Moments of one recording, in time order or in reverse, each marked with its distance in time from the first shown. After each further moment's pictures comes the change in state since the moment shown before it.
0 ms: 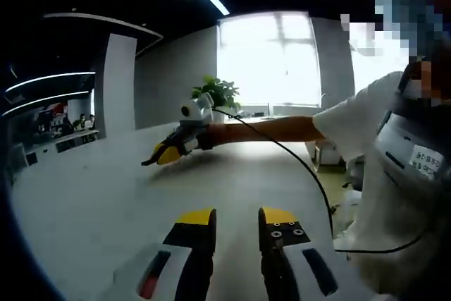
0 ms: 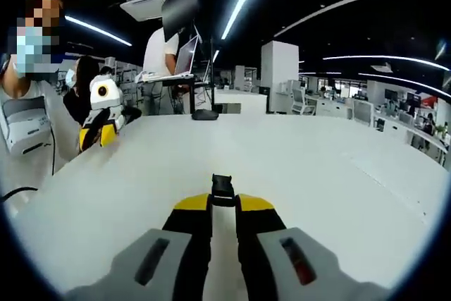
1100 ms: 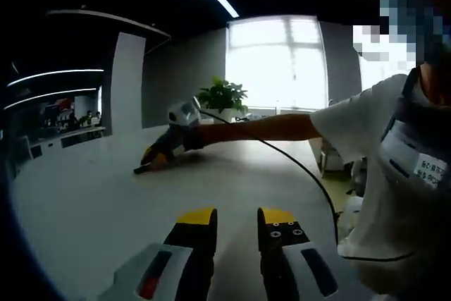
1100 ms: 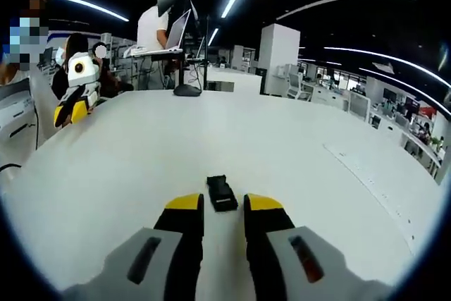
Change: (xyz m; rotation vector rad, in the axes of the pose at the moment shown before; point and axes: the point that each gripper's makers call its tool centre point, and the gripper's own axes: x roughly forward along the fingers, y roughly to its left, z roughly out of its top) left arm 0.001 0.006 -0.002 -0.039 -0.023 0.040; right arm 0.020 -0.044 -0.017 -0.067 0.131 -0.034
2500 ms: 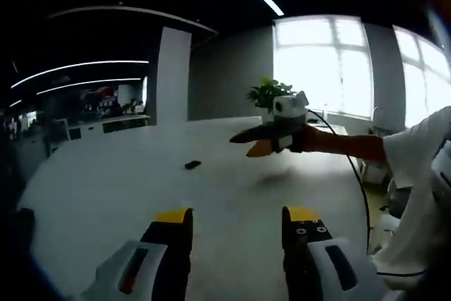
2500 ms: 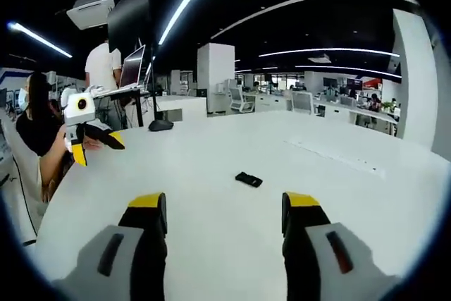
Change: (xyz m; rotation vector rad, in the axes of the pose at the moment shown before) left arm -0.021 0.056 0.010 -0.119 0.014 0.298; right arm -0.091 0.077 0.018 0.239 -0.123 -0.372
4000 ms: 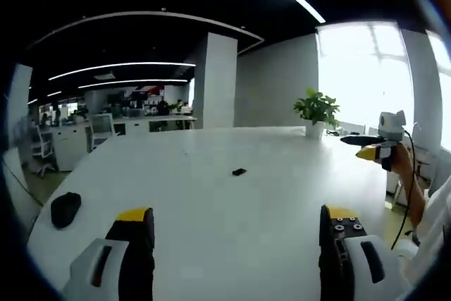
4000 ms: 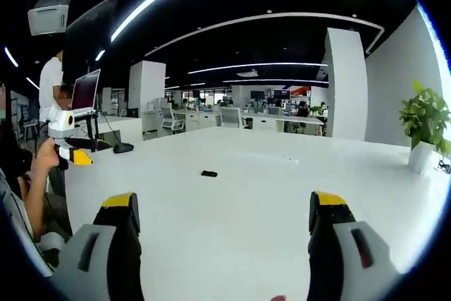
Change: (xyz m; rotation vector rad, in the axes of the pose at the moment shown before) left arm -0.042 0.020 0.025 -0.088 -0.064 0.270; right arm -0.164 0.034 0.018 0.082 -0.097 -0.478
